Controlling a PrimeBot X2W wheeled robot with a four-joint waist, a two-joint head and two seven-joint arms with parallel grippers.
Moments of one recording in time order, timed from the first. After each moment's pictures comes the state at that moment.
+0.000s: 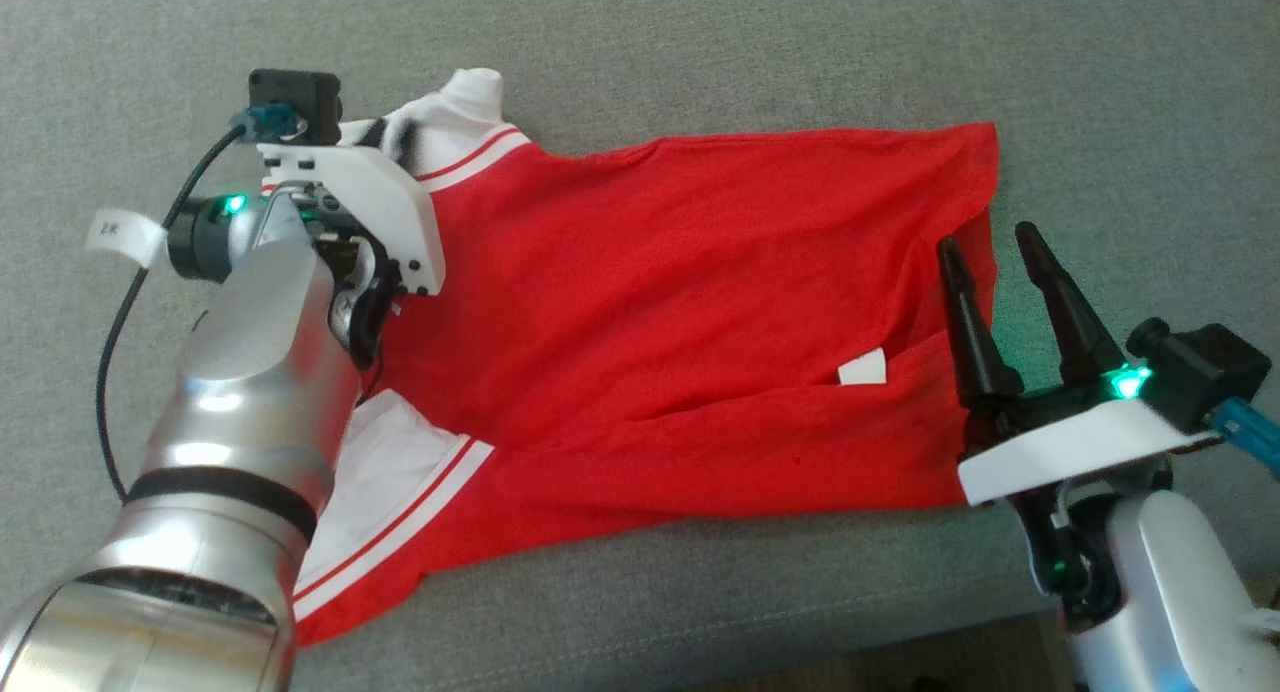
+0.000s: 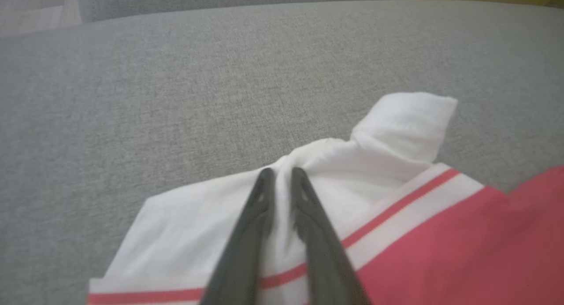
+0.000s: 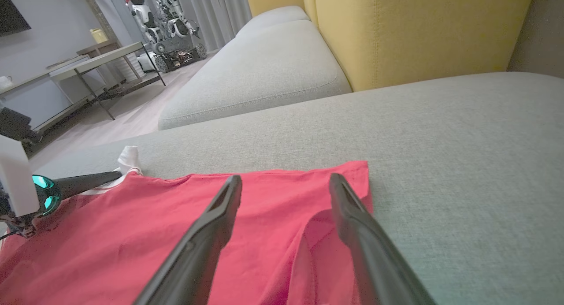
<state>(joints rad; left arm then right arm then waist) -0.93 0.06 -0.39 1.10 -0.35 -0.04 -0.03 -0.16 -0.12 0.15 0.02 0.33 0.13 -0.03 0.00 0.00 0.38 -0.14</state>
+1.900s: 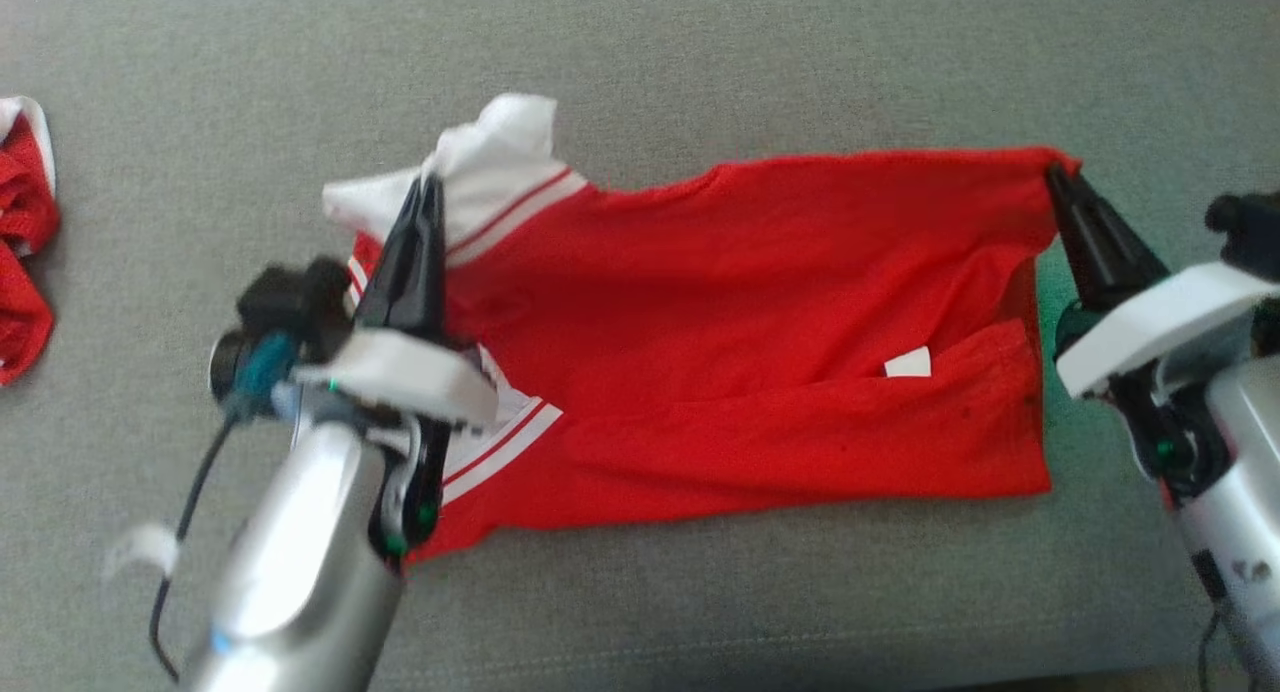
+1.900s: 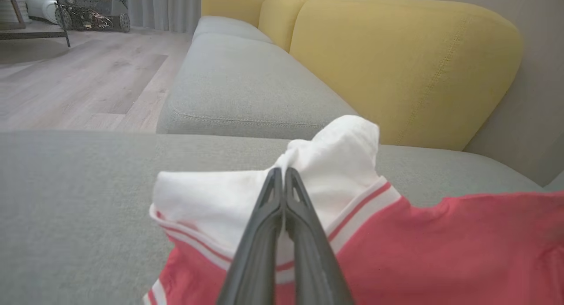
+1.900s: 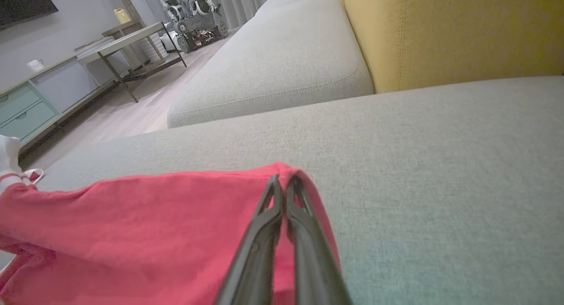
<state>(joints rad) -0.45 0.12 -0.40 0.35 -0.40 0.12 -0.25 -0.49 -0.43 0.38 0.43 0.73 0.13 -0.03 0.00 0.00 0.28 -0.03</state>
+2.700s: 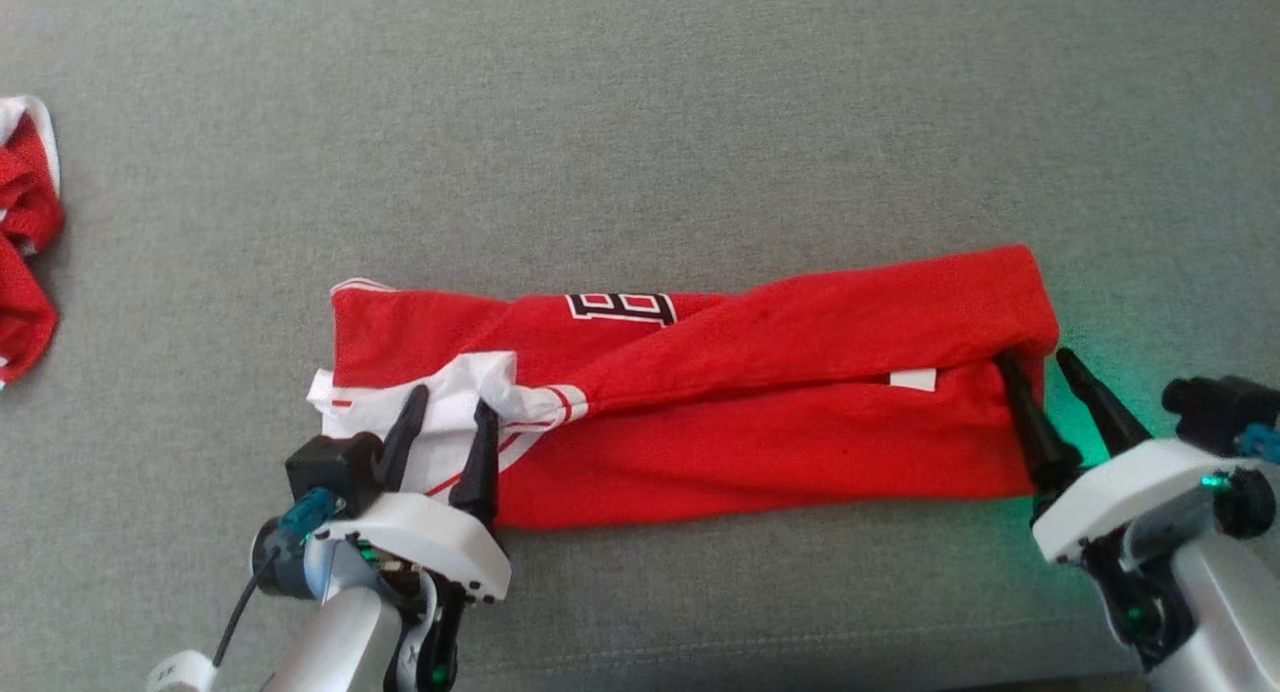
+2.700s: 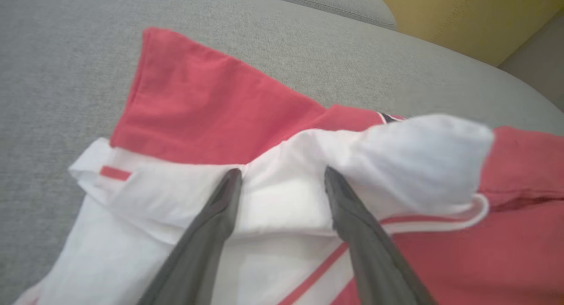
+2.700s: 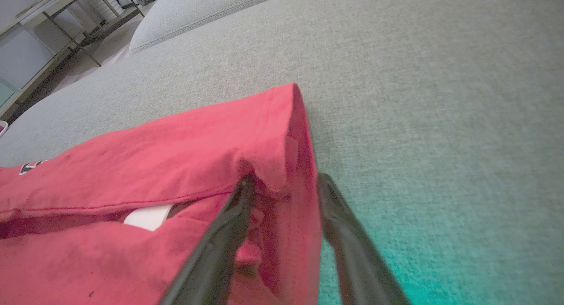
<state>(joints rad) -0.16 0.12 -0.43 0.33 -0.47 0.15 -0.21 -0.17 -0.33 0.24 0.36 0.62 0.13 0.00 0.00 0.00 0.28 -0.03</state>
